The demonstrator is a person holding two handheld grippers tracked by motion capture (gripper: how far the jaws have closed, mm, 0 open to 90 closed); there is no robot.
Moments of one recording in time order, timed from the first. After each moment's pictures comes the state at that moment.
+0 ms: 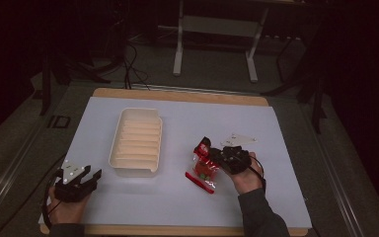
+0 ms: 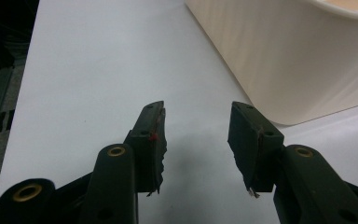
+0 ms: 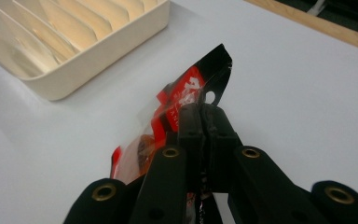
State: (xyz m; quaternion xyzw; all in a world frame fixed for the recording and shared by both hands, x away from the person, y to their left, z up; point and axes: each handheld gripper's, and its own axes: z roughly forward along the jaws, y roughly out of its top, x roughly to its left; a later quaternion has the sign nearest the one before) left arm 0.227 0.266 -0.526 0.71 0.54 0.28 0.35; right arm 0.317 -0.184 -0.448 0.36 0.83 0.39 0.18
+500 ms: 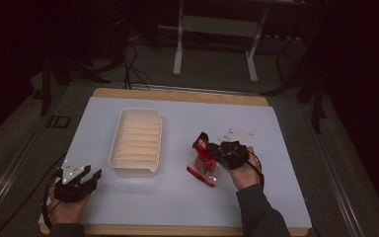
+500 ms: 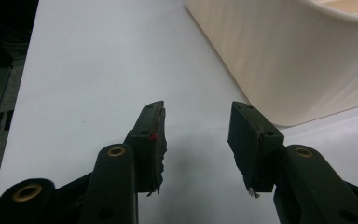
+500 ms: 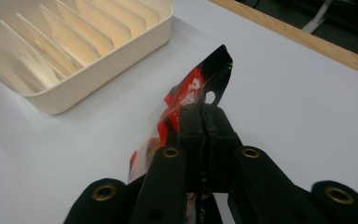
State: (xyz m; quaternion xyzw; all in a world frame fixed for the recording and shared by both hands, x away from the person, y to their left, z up) left arm 0.227 0.267 -0.526 0.71 0.54 0.28 0.35; right arm 0.326 -0.177 -0.440 0.35 0.83 0.40 0.19
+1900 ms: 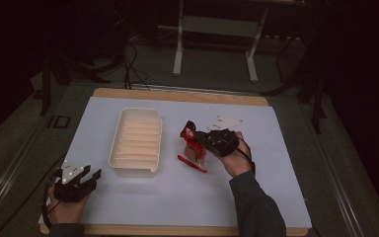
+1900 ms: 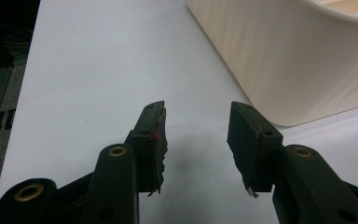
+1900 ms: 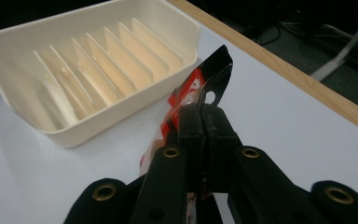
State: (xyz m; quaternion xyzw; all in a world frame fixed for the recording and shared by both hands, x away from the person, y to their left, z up) left arm 0.227 0.268 -0.526 0.71 0.54 0.28 0.35; right arm 0.351 -0.149 -0.419 0.27 0.84 0.43 0.18
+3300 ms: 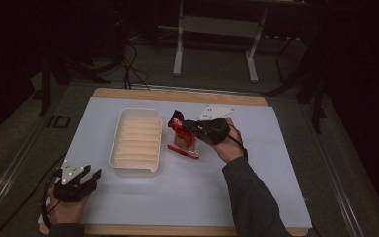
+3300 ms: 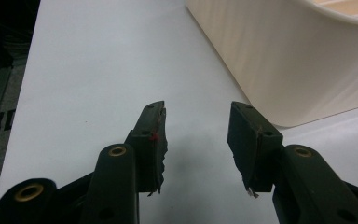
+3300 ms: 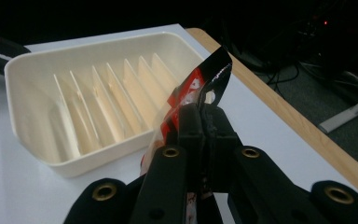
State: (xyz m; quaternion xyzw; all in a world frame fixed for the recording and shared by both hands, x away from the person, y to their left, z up) left arm 0.227 0.268 -0.526 0.71 0.54 0.28 0.36; right arm 0.378 -0.126 -0.404 0.18 0.85 0.47 0.19
